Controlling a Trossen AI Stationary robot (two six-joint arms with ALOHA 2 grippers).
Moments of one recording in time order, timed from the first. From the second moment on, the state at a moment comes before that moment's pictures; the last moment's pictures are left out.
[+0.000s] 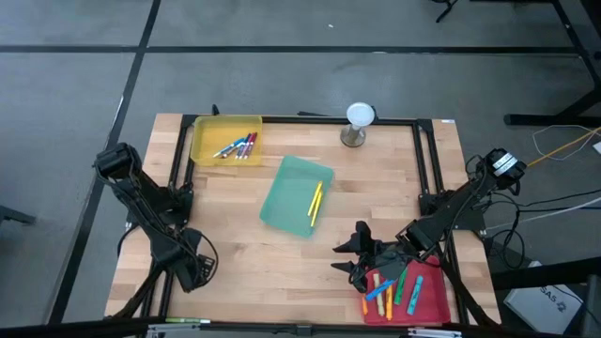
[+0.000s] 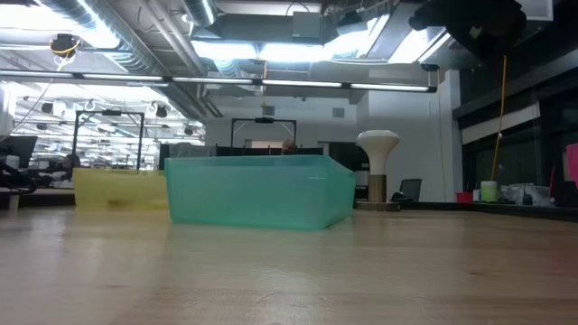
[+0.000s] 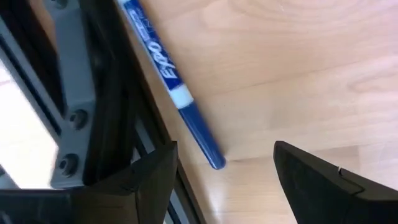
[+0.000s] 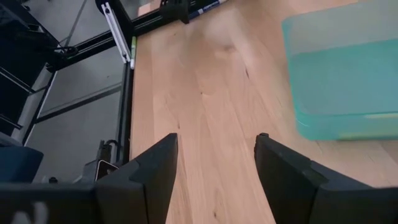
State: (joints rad) left arm -1.00 1.46 0.74 -0.89 0.19 -2.30; right arm 0.69 1.42 0.89 -0.02 0.57 0.73
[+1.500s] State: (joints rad) left arm -0.95 1.46 0.74 -0.86 0.38 -1.34; right arm 0.69 1.42 0.89 0.00 0.58 0.76
